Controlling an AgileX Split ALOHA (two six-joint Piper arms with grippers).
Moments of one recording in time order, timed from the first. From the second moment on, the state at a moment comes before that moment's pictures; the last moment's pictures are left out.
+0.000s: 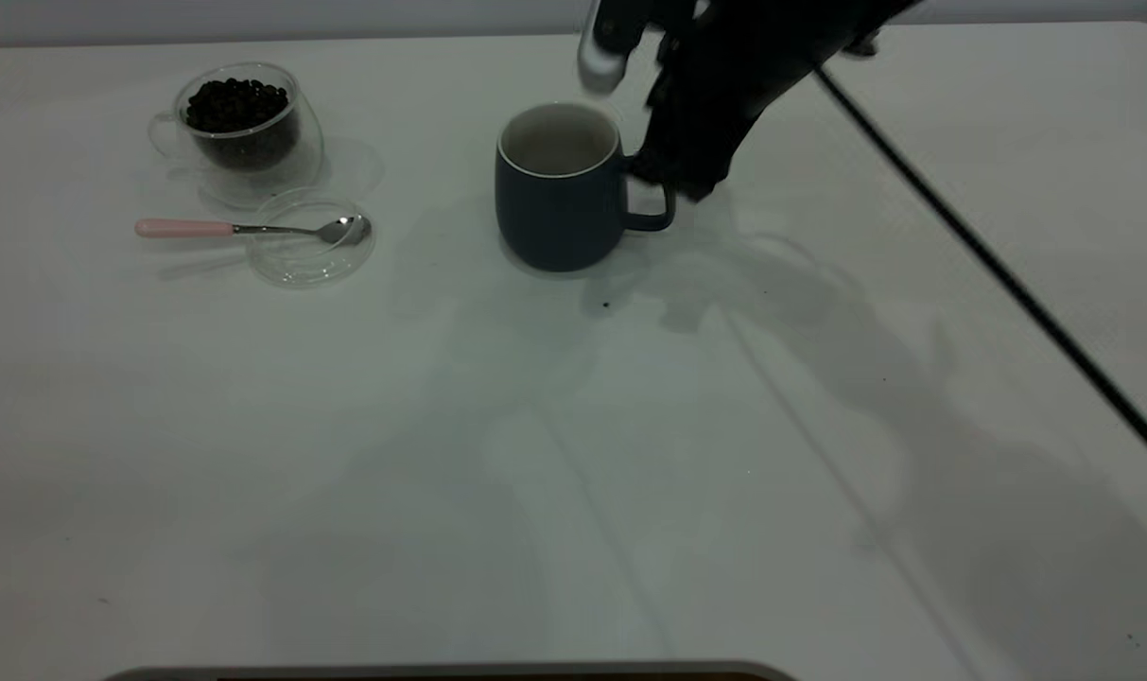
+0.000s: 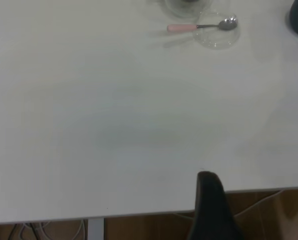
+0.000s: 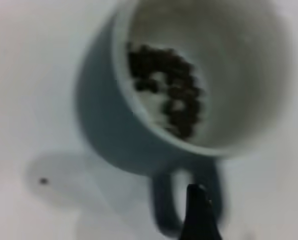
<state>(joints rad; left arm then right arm) -0.02 -0.02 -0.49 -0.04 1.14 0.03 0.44 2.34 -1.42 1.20 0.12 -2.03</state>
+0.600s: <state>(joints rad) -0.02 -0.02 -0.49 -0.04 1.14 0.03 0.45 1.51 -0.76 1.74 0.09 -1.45</state>
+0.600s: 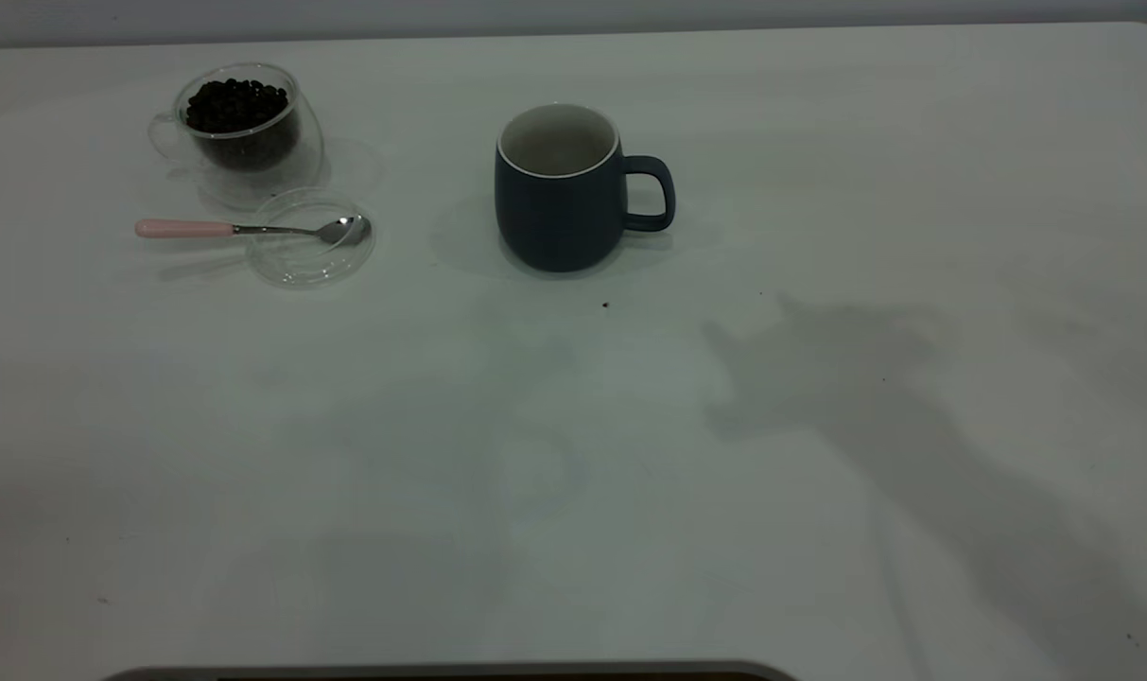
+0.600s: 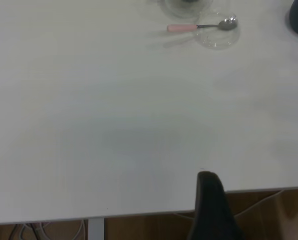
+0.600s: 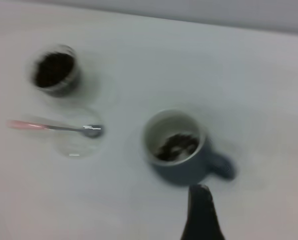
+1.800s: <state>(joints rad) -0.02 -0.02 -0.49 -0.04 1.14 0.02 0.12 0.16 -0.48 -0.08 1.11 0.15</state>
